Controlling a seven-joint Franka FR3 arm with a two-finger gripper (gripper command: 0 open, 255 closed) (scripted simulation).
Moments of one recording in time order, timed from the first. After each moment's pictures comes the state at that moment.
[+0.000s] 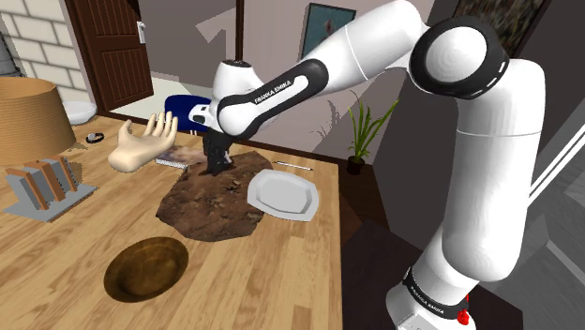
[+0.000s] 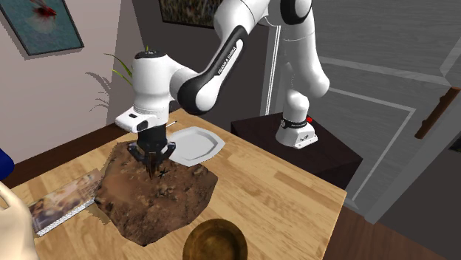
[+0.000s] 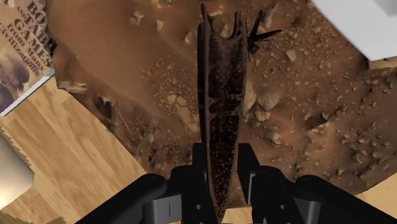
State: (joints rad) arm -0.02 0.36 0.30 -1.90 -0.12 2.48 -1.21
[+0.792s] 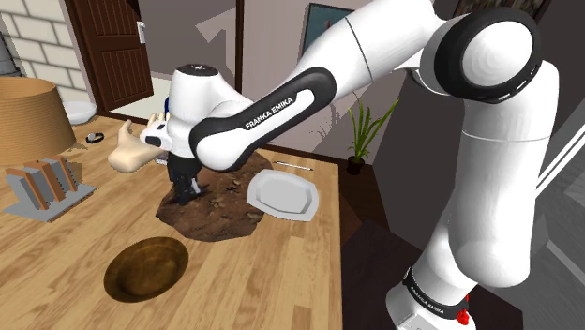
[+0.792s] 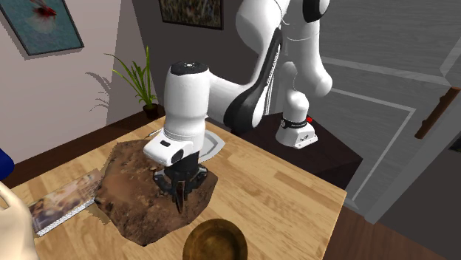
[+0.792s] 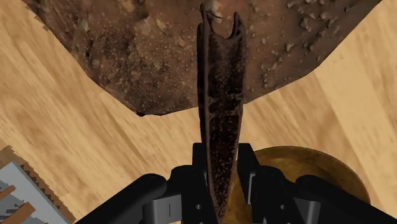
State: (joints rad) arm 0.18 0.31 0.34 -1.95 -0.21 2.48 -0.90
